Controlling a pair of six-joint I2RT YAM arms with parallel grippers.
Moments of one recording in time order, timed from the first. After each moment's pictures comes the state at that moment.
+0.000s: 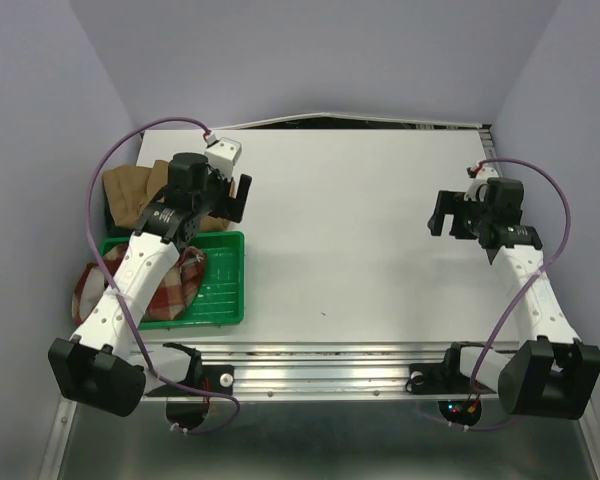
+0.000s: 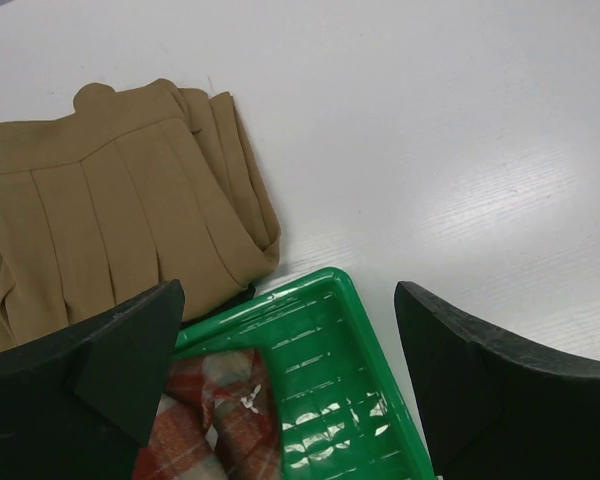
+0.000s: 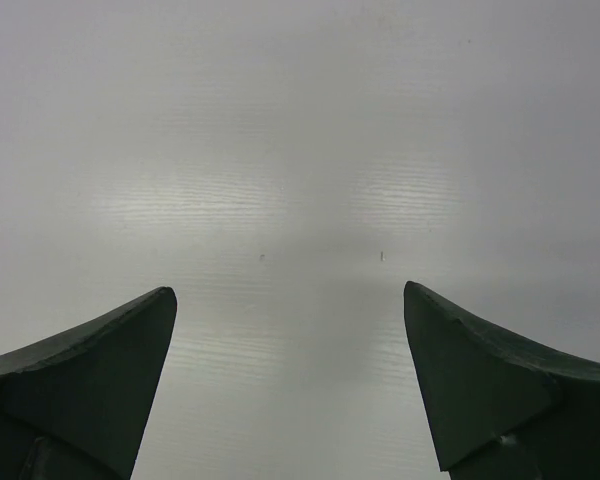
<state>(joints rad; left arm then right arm) -0.31 1.18 1.17 -0.53 -0.03 0.13 -0.11 1.13 0.93 -0.49 -0.20 0.03</state>
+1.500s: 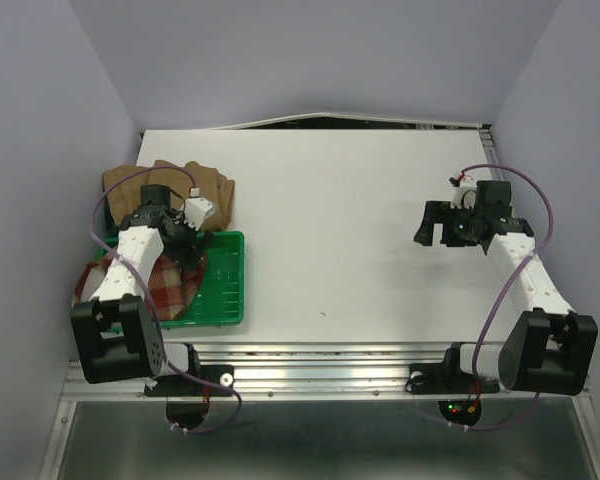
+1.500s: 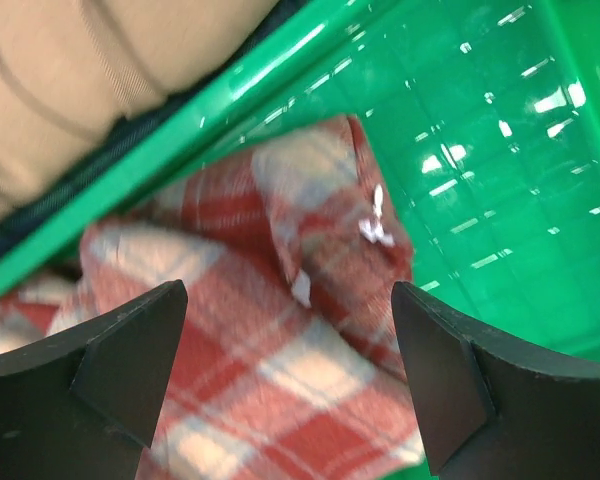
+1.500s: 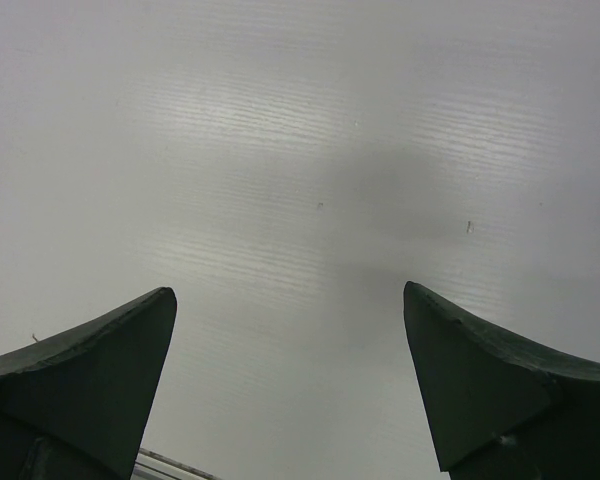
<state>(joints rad) 0.11 1.32 0.96 -0.76 0.14 0.65 -0.11 1.25 0.93 -0.58 -0.39 -0.02</state>
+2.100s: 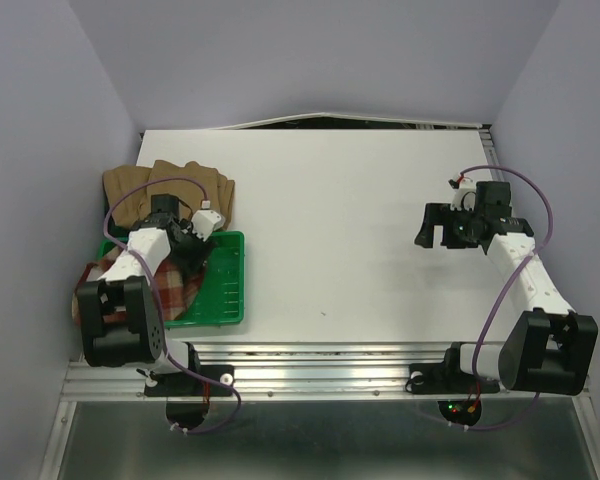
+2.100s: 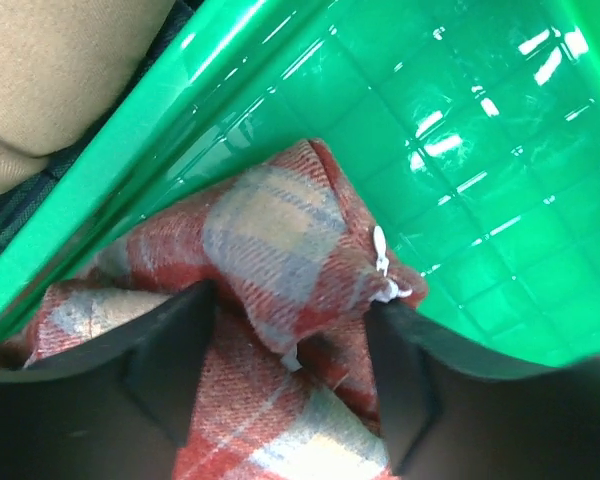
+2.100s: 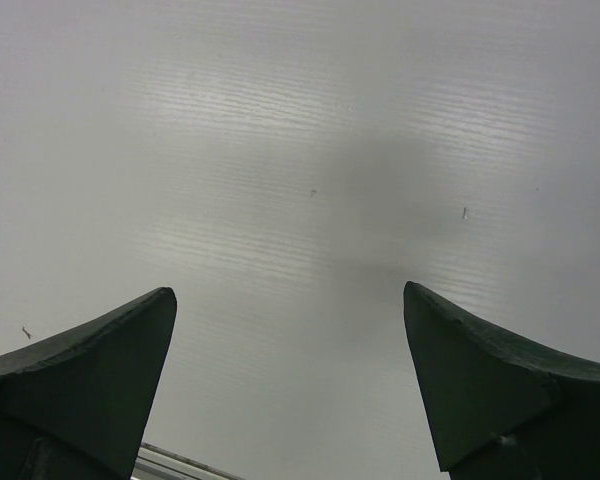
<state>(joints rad) 0.08 1.42 0.87 -0.65 0.18 0.74 -0.11 1.25 0.93 -0.60 -0.38 -0.04</state>
